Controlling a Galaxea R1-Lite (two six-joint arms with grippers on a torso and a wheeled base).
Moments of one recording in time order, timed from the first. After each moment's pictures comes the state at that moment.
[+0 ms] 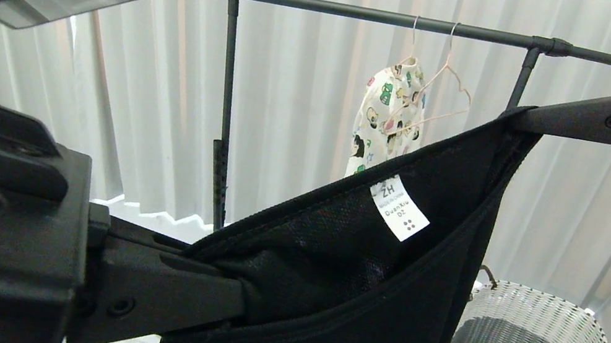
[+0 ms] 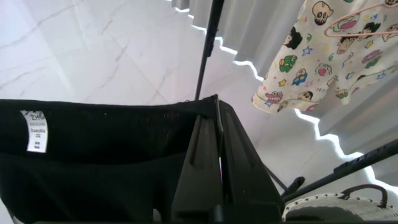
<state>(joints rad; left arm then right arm) -1.12 1.33 -1.43 0.65 0.05 -0.31 0.80 1.45 -1.72 0.60 0.08 0.00</state>
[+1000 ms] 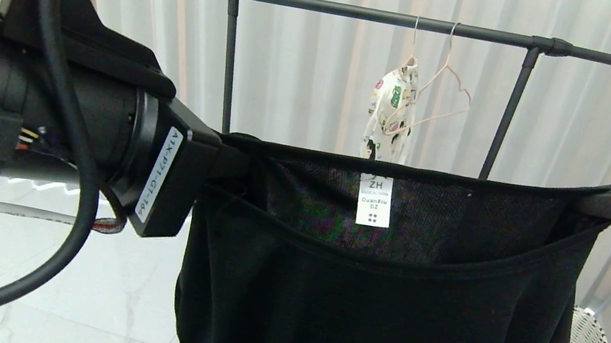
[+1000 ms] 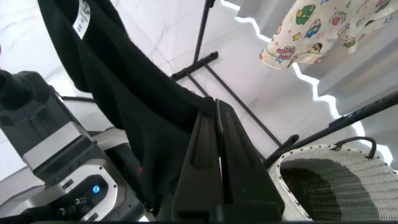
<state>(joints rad) -0.87 1.41 -1.47 0.56 0.14 0.03 0.87 1.35 -1.70 0.85 0.01 0.00</state>
